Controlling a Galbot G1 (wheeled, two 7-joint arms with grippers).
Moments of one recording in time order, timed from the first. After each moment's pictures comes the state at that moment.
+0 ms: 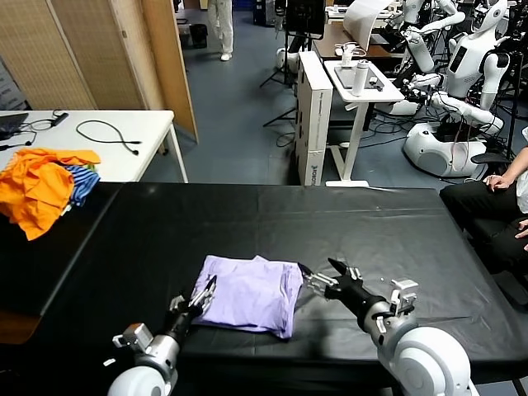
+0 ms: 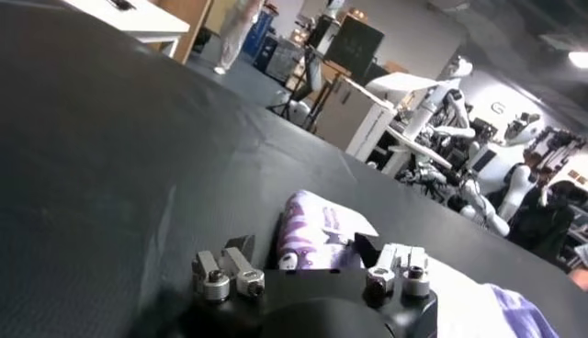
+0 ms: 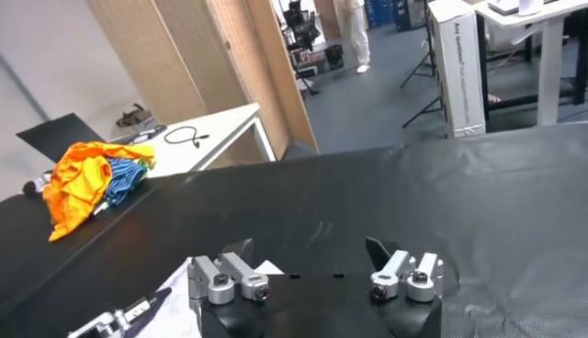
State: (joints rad) left arm 1.51 -1.43 -0.54 -1.95 -0.63 0.28 0.06; right arm -1.36 1.15 0.45 2.30 0.80 -0.70 0.14
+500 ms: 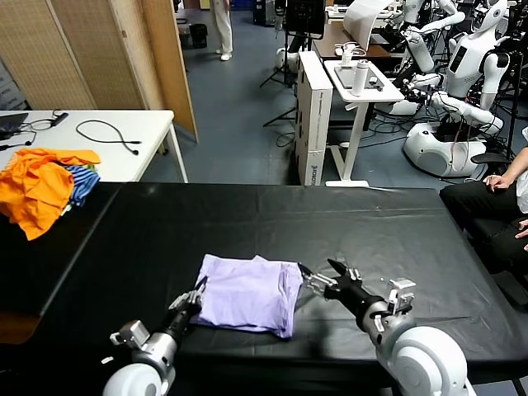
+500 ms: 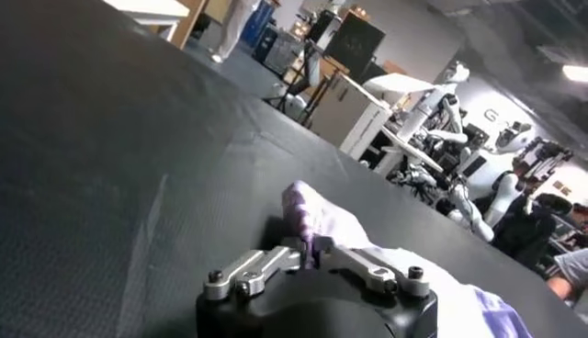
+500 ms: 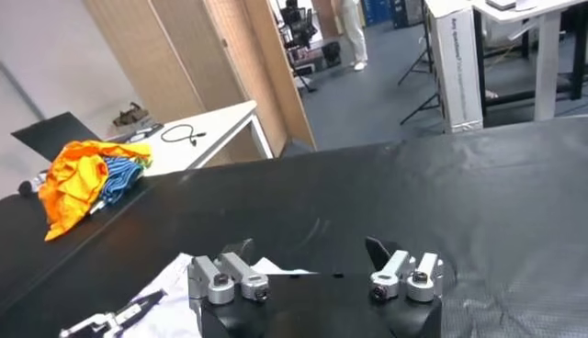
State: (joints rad) left arm 1.50 -1.40 -0.56 -1.98 -0.63 0.31 0.04; right arm -1.36 1.16 0.44 2.28 0.79 -0.69 0.14
